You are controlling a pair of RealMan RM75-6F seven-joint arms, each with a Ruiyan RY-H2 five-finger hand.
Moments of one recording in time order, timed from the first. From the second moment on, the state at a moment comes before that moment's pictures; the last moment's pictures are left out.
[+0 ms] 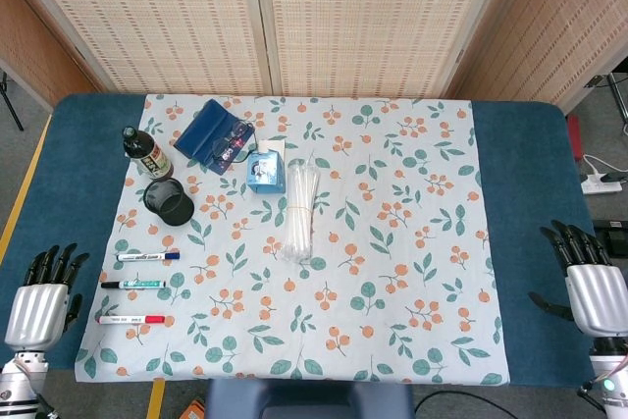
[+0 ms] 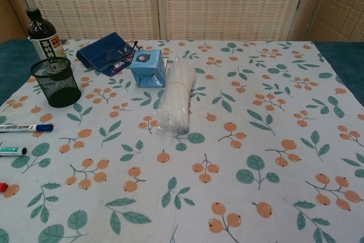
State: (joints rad) left arm -0.10 -1.27 -0.05 -1.52 1.45 1.47 0.27; right arm 0.07 -1.09 0.06 -1.64 -1.48 1.47 -0.08
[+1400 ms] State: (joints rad) left arm -0.02 -1.74 0.01 -1.37 1.51 1.54 0.68; right arm 0.06 -1.08 0.06 -1.63 -1.49 1.48 -0.06
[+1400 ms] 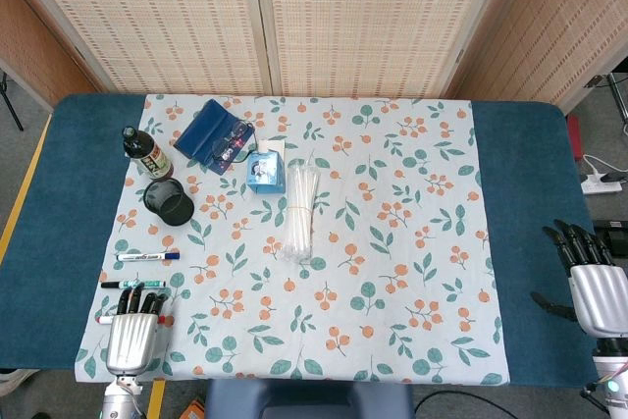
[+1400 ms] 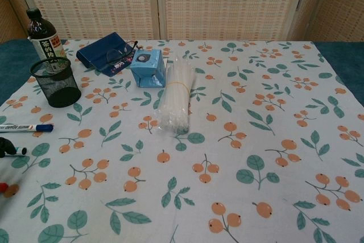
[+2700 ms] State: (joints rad) left arm -0.02 -1.77 -0.01 -1.27 1.40 1.48 0.62; right arm 0.07 -1.09 0.06 -1.63 -1.48 1.46 -0.06
